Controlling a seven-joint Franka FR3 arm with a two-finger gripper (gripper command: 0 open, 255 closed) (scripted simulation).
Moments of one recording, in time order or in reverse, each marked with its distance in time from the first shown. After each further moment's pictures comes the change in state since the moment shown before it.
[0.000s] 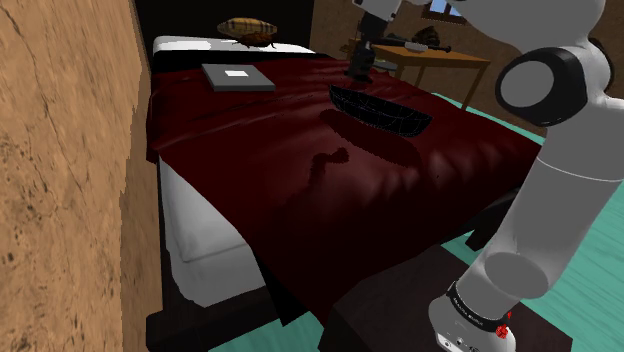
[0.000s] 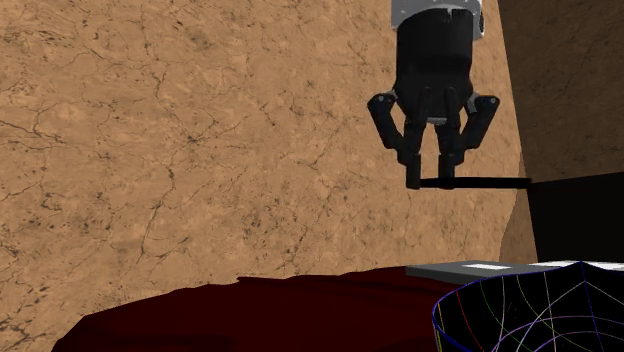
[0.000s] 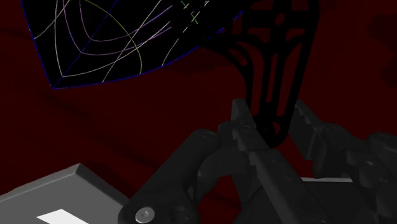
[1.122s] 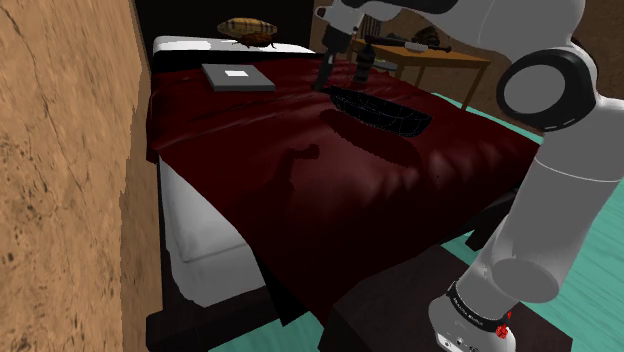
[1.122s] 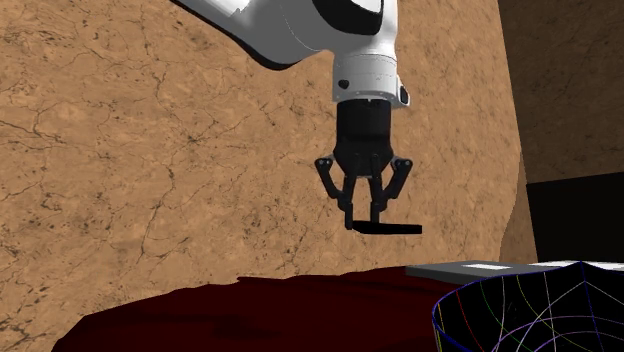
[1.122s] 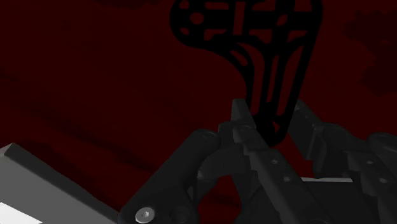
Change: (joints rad) arm 0.131 0.013 0.079 -0.099 -0.037 0.151 0.177
